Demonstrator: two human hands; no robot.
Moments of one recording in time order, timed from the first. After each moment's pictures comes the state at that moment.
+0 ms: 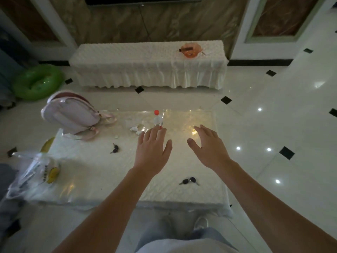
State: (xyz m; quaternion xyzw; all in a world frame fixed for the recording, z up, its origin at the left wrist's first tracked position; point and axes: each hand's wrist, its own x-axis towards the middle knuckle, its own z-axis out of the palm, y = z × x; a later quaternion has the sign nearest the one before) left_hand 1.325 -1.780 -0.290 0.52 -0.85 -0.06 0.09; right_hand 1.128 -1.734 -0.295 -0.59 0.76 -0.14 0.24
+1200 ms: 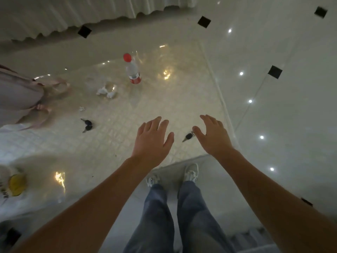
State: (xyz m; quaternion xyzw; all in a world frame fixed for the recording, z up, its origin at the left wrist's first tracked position) left_hand 1.378 -1.829 -0.470 0.37 -0.90 -0.20 -0.07; right_hand 1.194 -1.722 -0.497 -0.39 0.87 -0.10 0.29
